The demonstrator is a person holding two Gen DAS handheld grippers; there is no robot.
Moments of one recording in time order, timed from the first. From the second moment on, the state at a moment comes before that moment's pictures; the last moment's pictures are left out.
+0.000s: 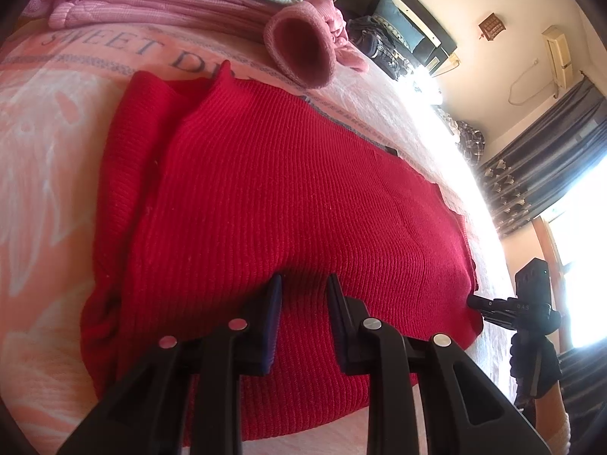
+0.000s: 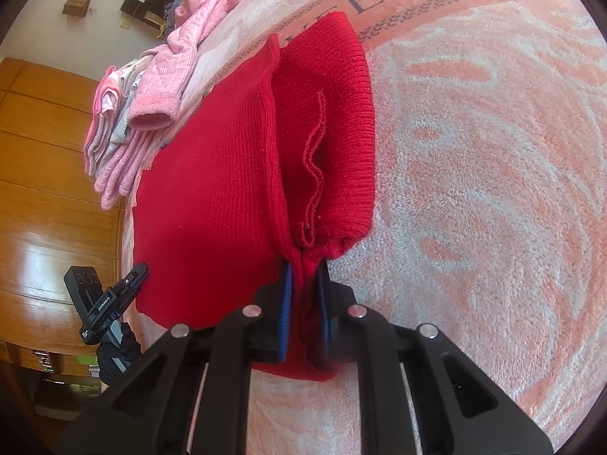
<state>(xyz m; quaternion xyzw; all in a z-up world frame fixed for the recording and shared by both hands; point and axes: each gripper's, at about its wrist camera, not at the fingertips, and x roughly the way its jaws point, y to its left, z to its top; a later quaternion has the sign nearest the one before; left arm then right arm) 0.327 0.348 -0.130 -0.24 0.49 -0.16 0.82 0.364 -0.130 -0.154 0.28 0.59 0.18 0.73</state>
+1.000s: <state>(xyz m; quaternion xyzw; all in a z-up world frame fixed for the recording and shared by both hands) 0.302 0.389 -0.132 -0.25 0.51 -0.21 0.80 0.379 0.140 -0.046 0.05 0.60 0.23 0.77</state>
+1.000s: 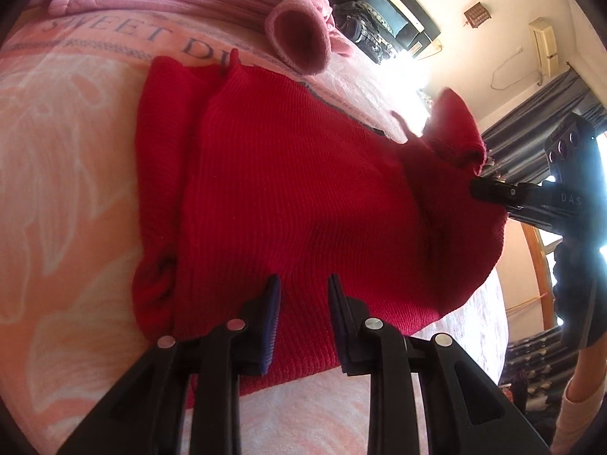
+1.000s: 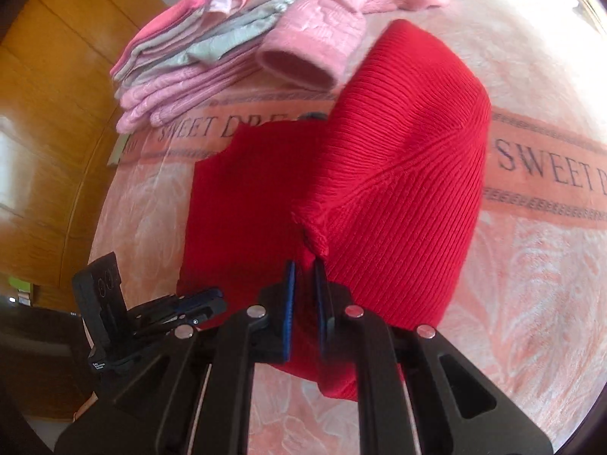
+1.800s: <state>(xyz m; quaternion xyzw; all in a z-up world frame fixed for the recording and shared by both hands) 0.301 0.433 -0.093 -0.34 0.47 -0.21 0.79 0.303 0.192 -0.095 -0.10 0.58 0.25 0.77</state>
